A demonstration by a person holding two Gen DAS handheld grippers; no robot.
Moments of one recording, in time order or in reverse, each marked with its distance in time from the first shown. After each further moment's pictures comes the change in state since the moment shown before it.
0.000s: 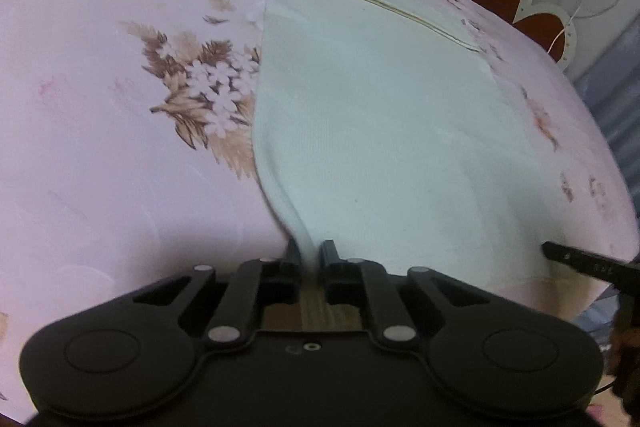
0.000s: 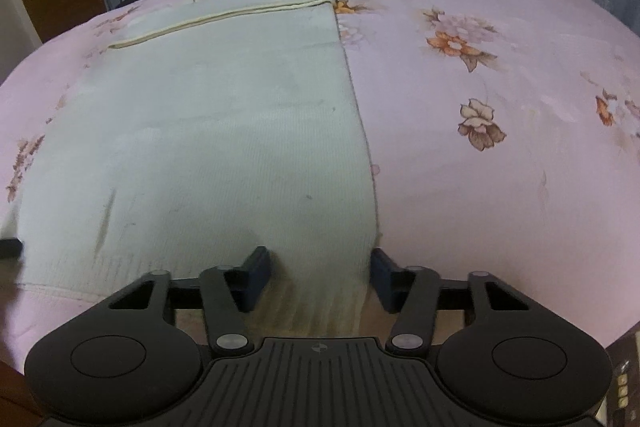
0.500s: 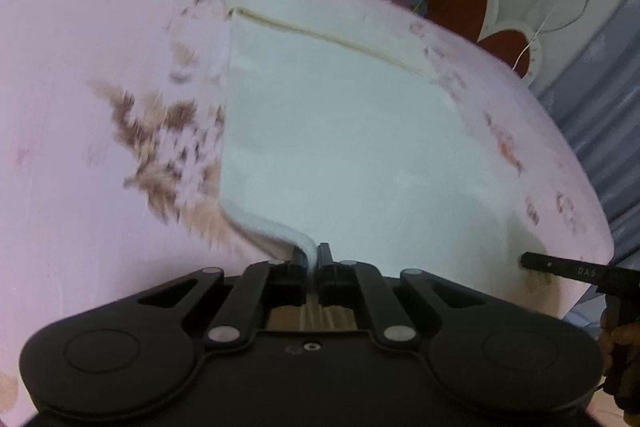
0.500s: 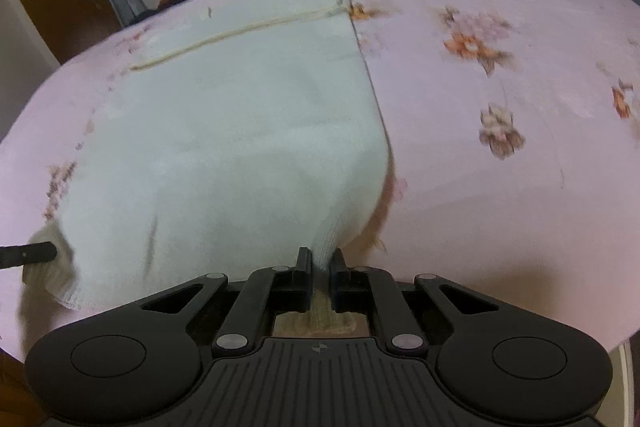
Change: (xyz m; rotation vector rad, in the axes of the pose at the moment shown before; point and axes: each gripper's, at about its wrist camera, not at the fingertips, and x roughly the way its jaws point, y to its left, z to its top) left arm -0.014 -0.010 0.032 0.055 -0.092 -0.090; right arm -0.020 0.008 0.023 0.053 -0.014 0.093
